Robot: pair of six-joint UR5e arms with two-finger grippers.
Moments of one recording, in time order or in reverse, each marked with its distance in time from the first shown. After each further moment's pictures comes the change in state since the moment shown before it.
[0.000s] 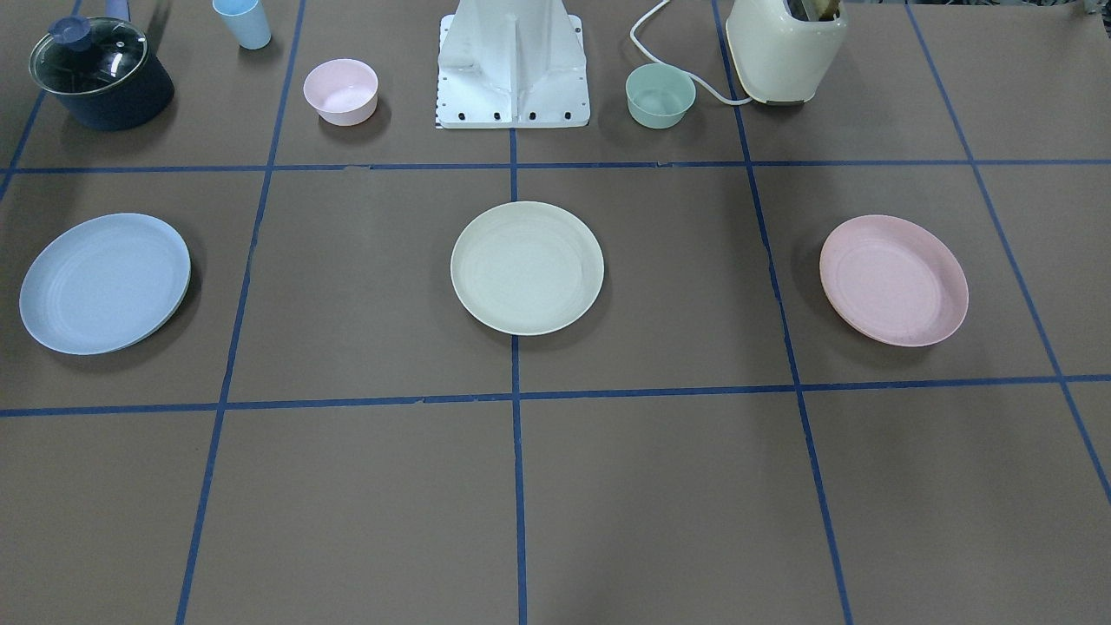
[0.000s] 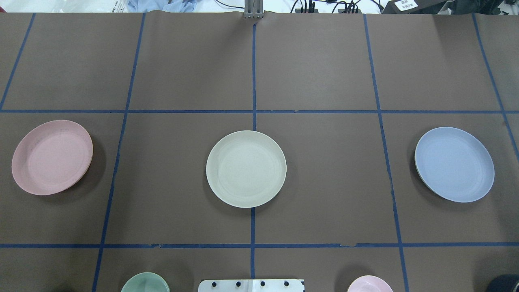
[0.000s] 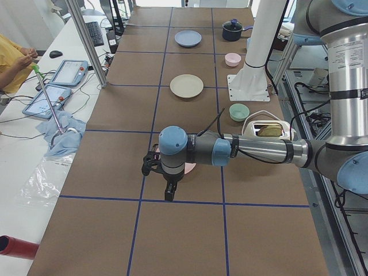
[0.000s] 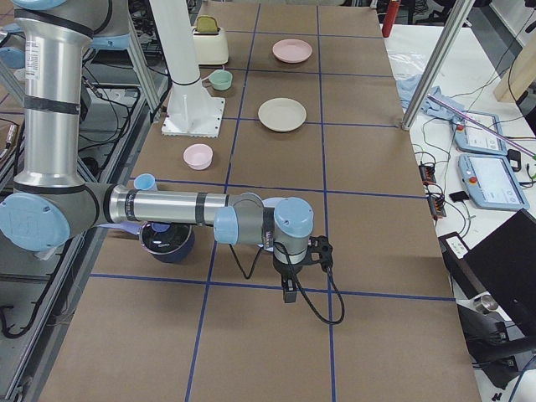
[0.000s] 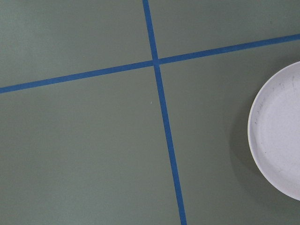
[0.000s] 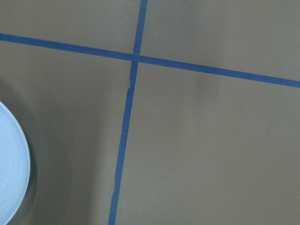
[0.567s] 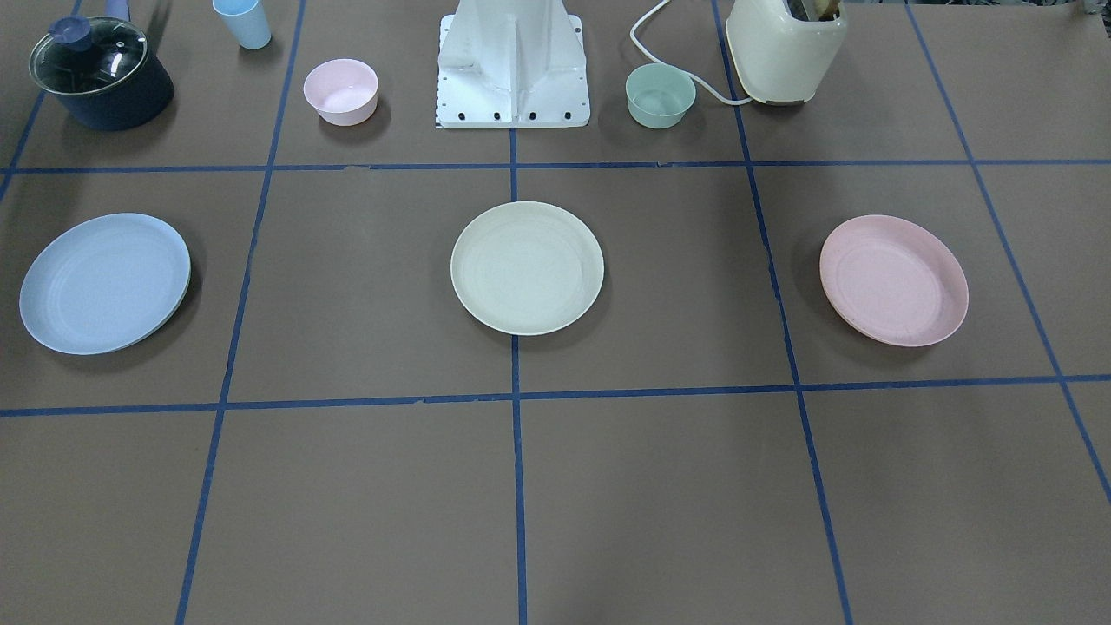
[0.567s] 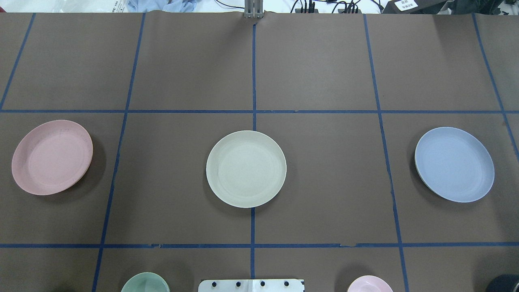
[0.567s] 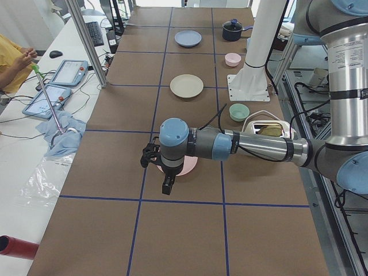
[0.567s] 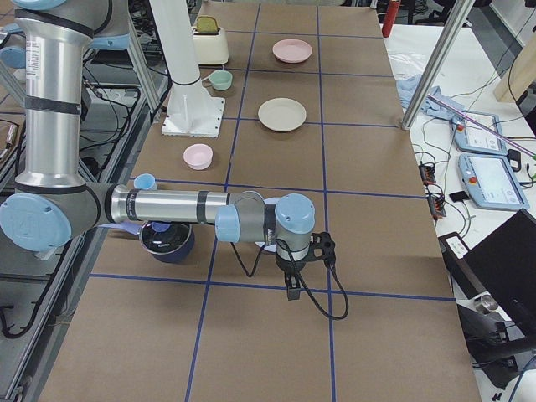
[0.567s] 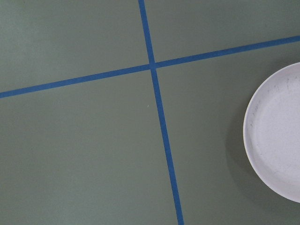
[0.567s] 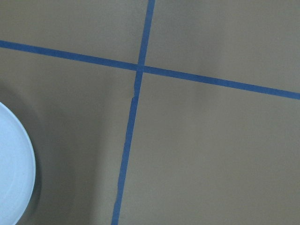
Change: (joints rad) left arm 0.002 -0.002 -0.050 -0.040 0.002 0.001; right arm 0.000 0.010 0.009 0.032 0.001 0.003
